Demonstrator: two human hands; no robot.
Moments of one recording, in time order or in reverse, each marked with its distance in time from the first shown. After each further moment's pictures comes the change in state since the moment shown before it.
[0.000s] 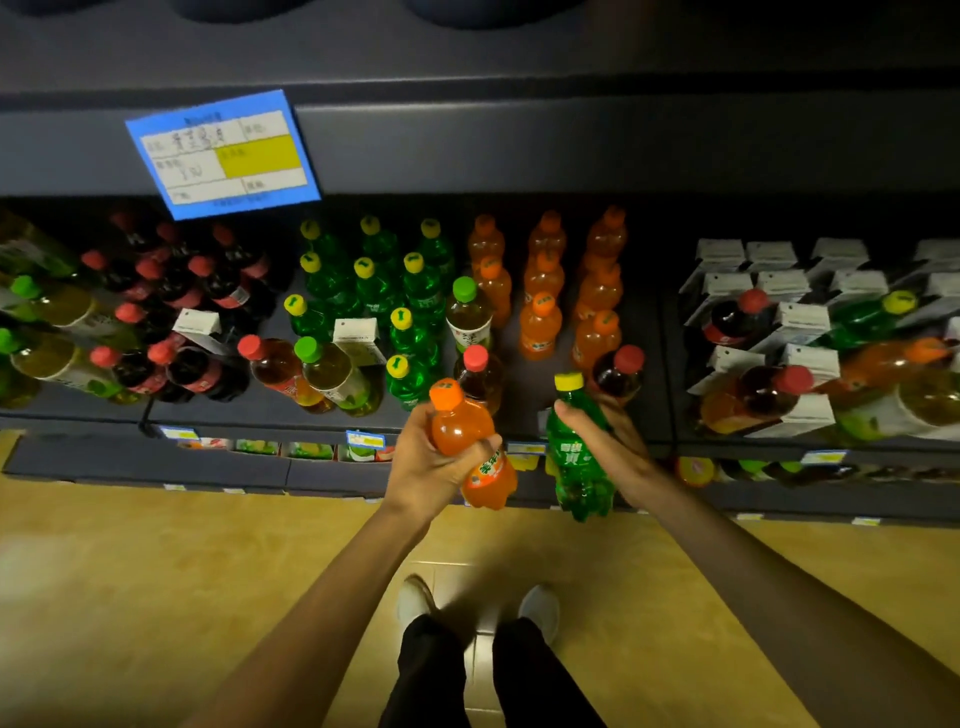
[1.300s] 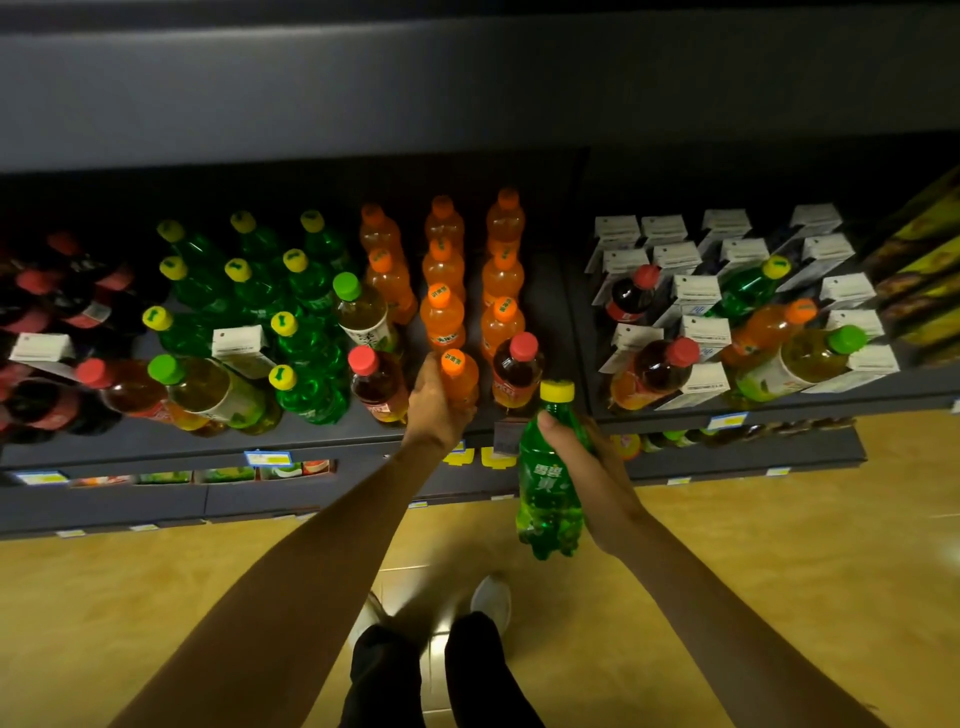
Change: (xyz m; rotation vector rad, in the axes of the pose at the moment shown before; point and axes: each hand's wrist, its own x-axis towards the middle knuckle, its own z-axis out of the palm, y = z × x) left_hand 0.107 -0.039 0.119 0.580 -0.054 0.151; right_hand -0.052 0.022 -0.049 0.502 0.106 0.098
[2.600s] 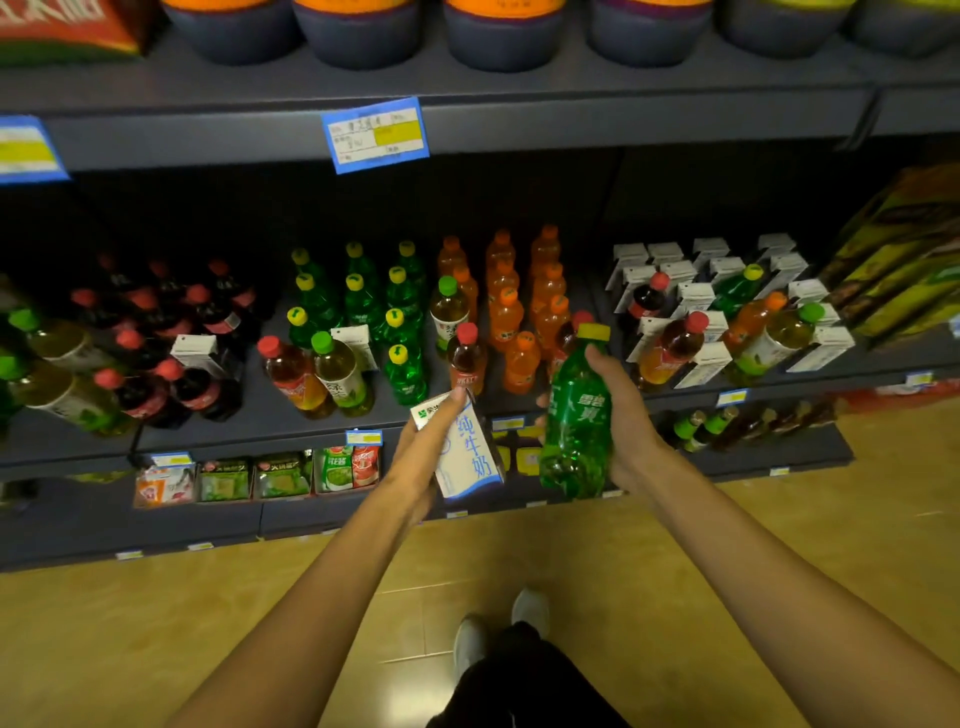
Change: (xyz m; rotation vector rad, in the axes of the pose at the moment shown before) left_hand -0.183 -0.033 -0.155 -0.991 -0.207 -0.335; right_hand -0.122 -0.028 0.100 0.285 -0.112 -0.030
